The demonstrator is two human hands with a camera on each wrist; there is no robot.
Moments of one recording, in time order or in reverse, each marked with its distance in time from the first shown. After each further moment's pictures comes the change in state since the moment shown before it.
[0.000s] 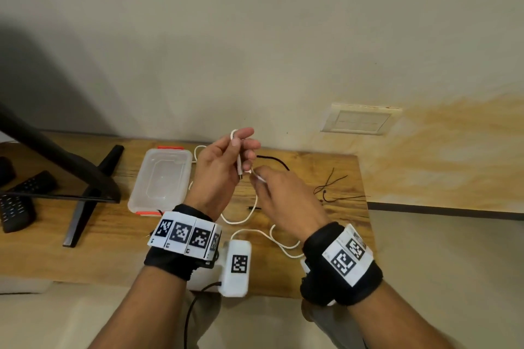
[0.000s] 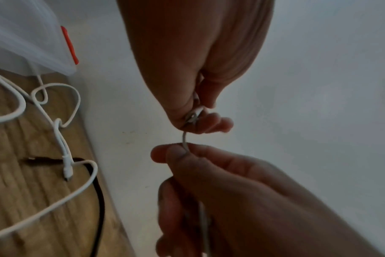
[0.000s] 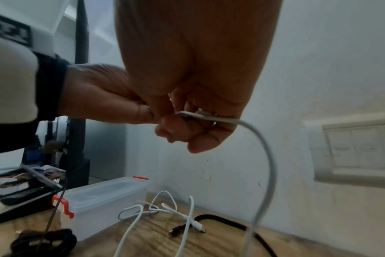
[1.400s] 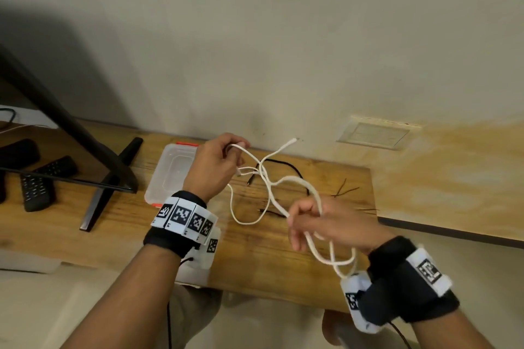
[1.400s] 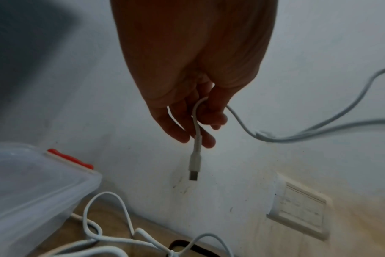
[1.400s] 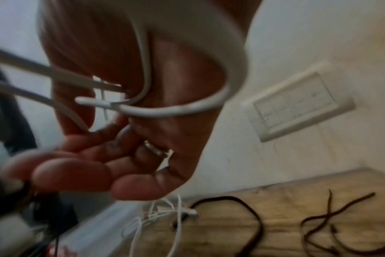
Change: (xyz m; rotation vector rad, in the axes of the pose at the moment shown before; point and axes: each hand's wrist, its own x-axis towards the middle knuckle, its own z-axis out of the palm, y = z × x) left_hand 0.018 0.008 -0.055 0.833 0.126 0.199; right_hand -0.029 0.027 -0.045 0.663 -0.589 0.203
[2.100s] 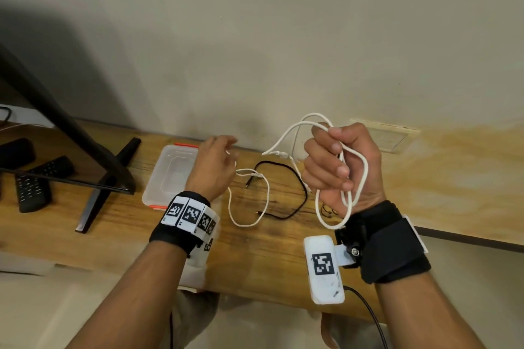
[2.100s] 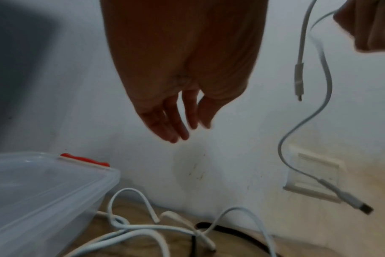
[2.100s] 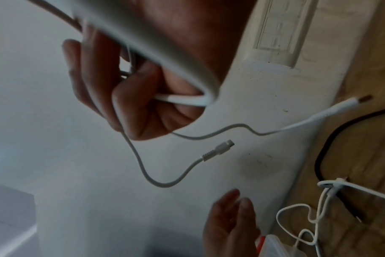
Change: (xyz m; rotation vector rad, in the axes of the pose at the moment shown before) left_hand 0.013 -0.032 0.007 0.437 0.019 -0.002; right_hand 0.026 -0.061 -0.019 1.157 -0.141 -0.498
